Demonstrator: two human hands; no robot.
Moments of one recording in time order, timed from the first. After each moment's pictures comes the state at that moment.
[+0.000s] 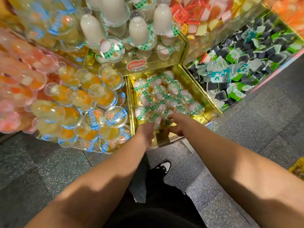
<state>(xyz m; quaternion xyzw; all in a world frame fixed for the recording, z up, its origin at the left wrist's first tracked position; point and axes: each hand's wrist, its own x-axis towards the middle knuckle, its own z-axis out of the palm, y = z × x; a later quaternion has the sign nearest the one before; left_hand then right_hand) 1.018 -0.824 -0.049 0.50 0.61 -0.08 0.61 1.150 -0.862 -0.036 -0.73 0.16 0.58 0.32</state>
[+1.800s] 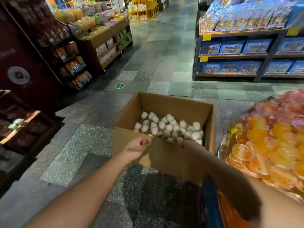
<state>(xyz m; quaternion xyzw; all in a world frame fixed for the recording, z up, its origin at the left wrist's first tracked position) 0.216 -0.286 0.117 0.55 0.78 0.09 0.29 0.447 -0.229 0.099 -0.57 -0.74 0.36 -0.02</state>
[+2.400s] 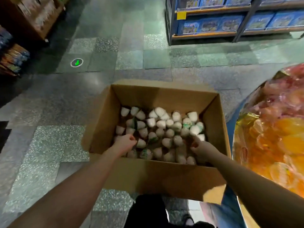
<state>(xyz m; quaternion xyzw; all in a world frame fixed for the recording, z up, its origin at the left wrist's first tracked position) 0.079 -0.027 -0.041 0.54 0.74 -0.03 0.40 0.408 -0.042 -0.030 -0.69 -0.60 0.38 -0.11</state>
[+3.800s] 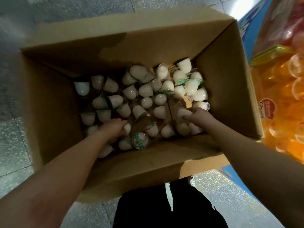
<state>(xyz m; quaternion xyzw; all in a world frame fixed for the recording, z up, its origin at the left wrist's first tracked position) 0.051 0.083 -0.245 0.77 0.41 -0.37 0.32 0.393 0.010 -0.202 -0.83 -0.29 0.45 -0.11</state>
